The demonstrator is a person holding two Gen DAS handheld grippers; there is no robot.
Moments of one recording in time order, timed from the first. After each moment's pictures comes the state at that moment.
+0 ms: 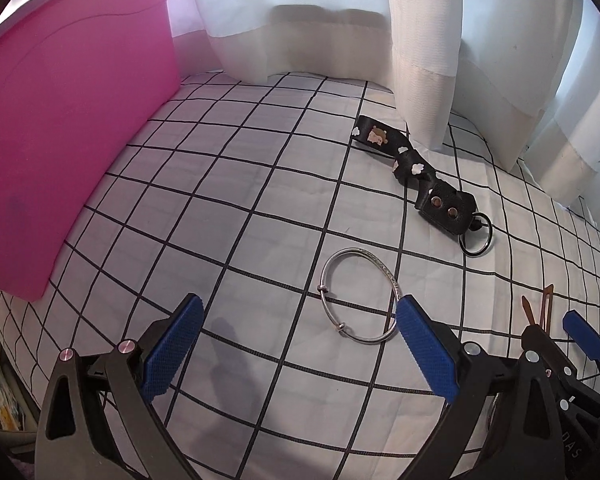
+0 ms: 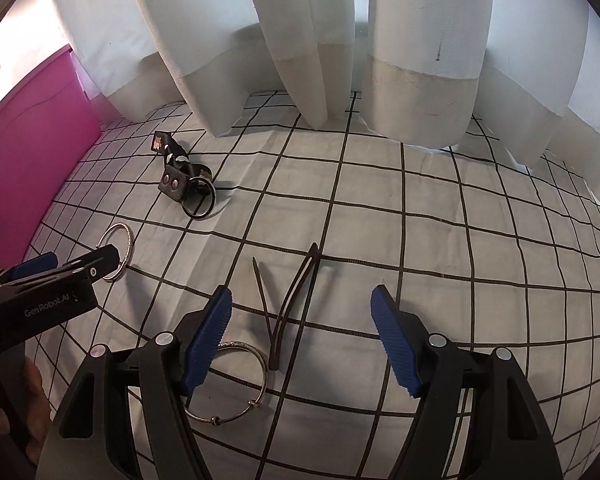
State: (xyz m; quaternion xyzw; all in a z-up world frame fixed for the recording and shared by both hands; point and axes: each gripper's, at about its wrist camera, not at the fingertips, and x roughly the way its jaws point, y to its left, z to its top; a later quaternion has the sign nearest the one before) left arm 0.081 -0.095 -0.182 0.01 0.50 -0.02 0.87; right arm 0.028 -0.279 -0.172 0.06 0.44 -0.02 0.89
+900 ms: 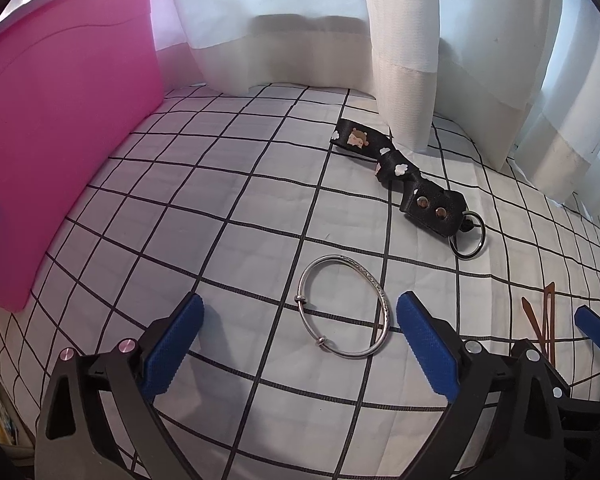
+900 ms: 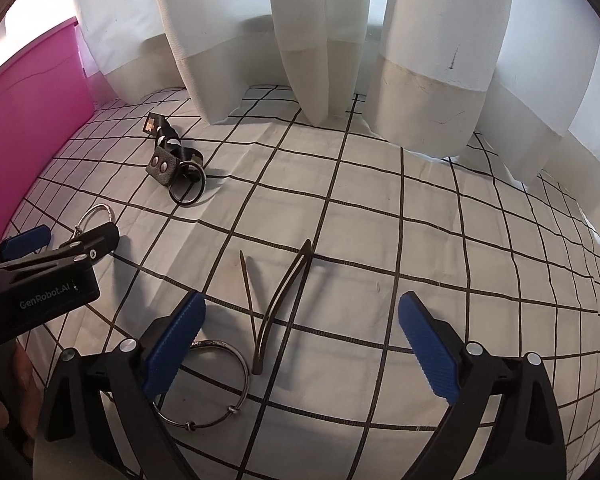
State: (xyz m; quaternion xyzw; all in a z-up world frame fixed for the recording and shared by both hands) left arm 0.080 -0.106 -0.189 0.02 0.46 -0.04 0.89; right arm 0.028 -0.276 -0.176 0.01 0.44 -0.03 0.90
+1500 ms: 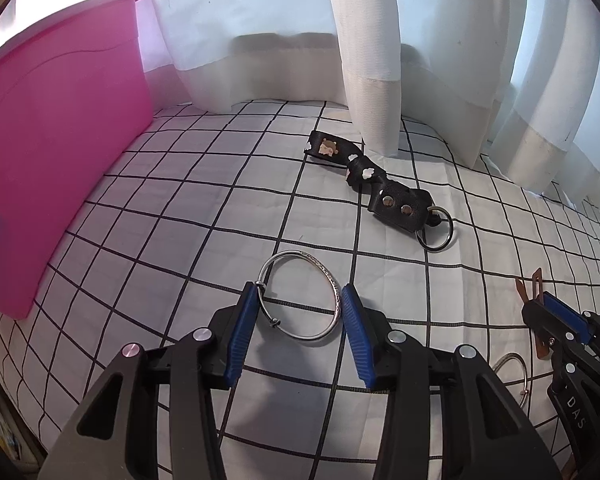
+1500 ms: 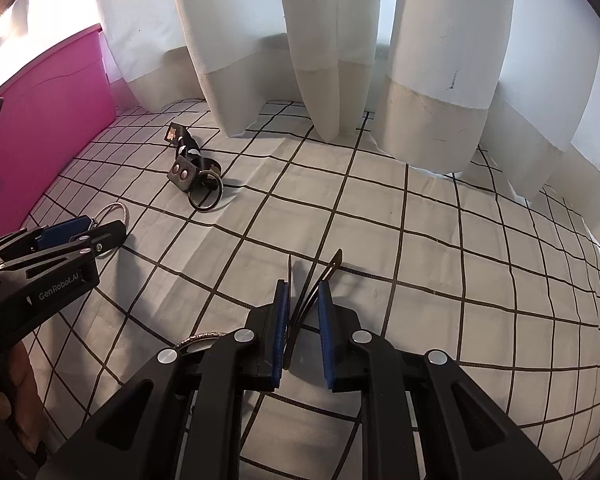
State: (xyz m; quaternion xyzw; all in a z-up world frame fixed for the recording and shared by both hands) left arm 0.062 -0.111 -0.180 0.03 0.44 -0.06 0.90; right arm 0.015 -0.278 -0.166 0.01 0.41 0.00 0.91
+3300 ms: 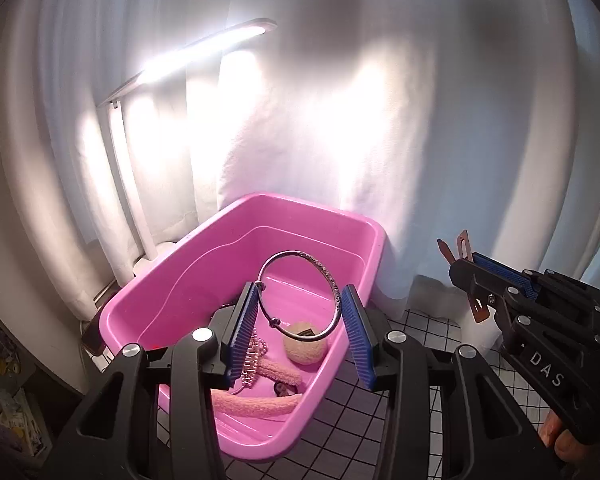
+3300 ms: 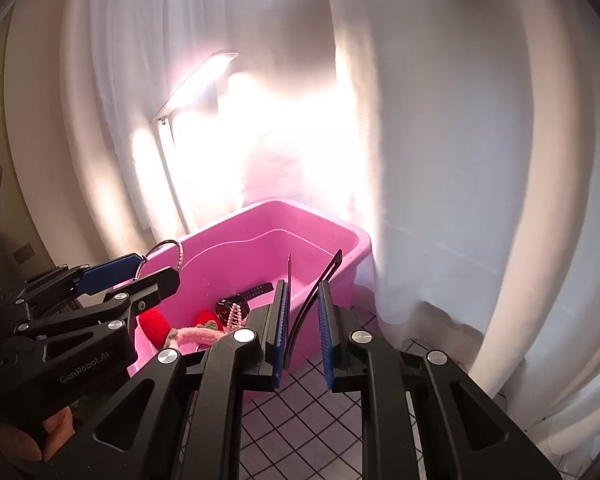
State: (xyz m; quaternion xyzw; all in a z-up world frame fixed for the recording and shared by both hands) left arm 0.060 0.118 0.072 -0.05 0.29 0.07 0.95; right arm 0.101 -0.034 0.094 -0.04 0.26 0.28 0.92
